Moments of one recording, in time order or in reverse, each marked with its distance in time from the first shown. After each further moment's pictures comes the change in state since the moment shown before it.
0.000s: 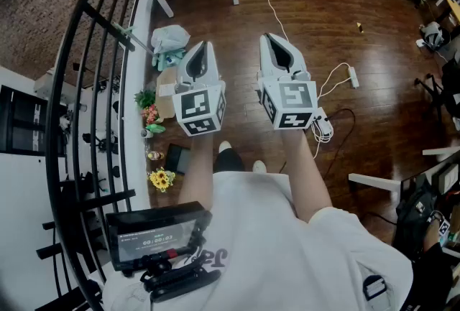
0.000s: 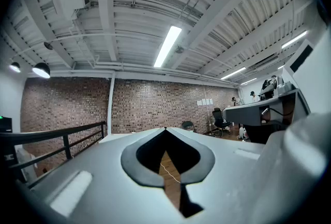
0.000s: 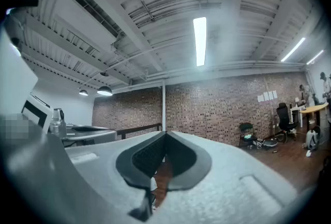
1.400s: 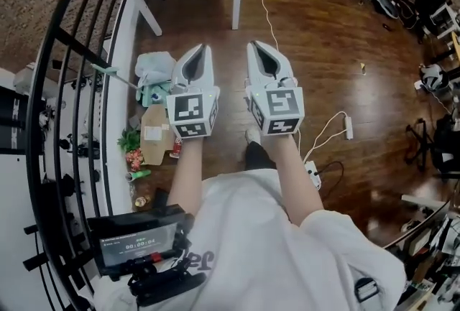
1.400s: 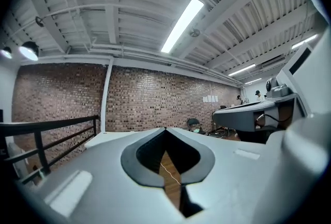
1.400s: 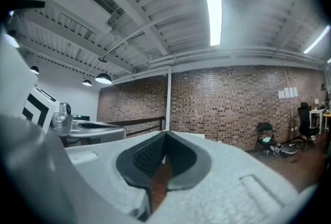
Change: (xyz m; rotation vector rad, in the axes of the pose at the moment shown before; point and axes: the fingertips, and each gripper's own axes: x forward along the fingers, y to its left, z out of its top) left arm 0.400 0.169 -0.051 -0.026 0.033 -0.050; right arm 0.435 -0.078 -0.035 -0.065 0.052 0.088
